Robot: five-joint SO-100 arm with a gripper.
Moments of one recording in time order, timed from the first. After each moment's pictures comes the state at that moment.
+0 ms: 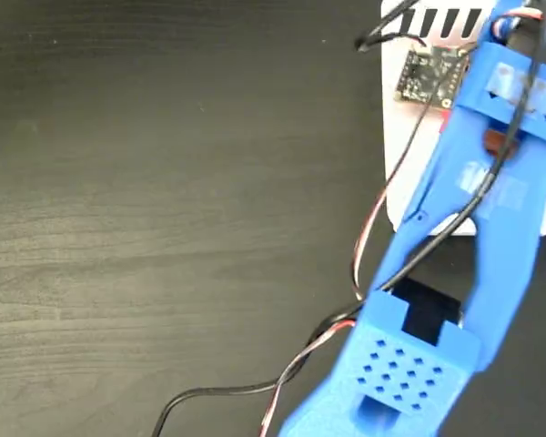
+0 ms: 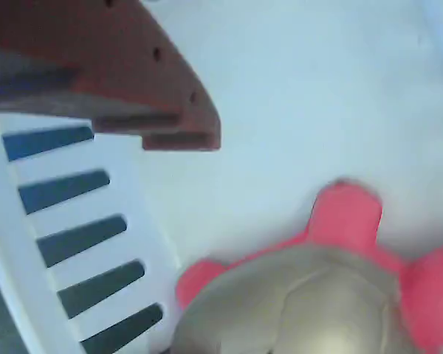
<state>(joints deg) 35.1 51.3 37.4 98.9 -9.4</state>
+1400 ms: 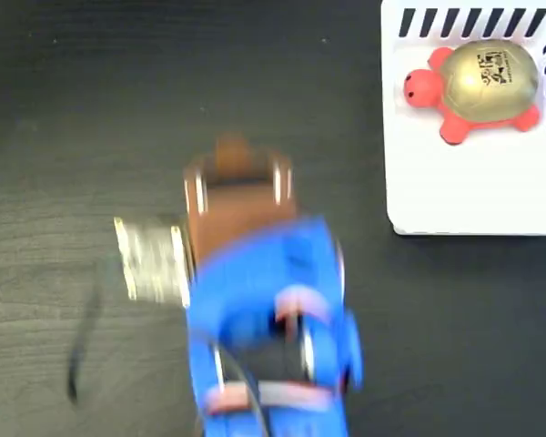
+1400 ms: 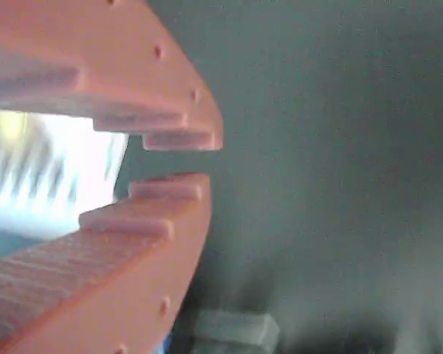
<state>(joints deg) -0.7 150.5 146.3 53.3 -1.8</state>
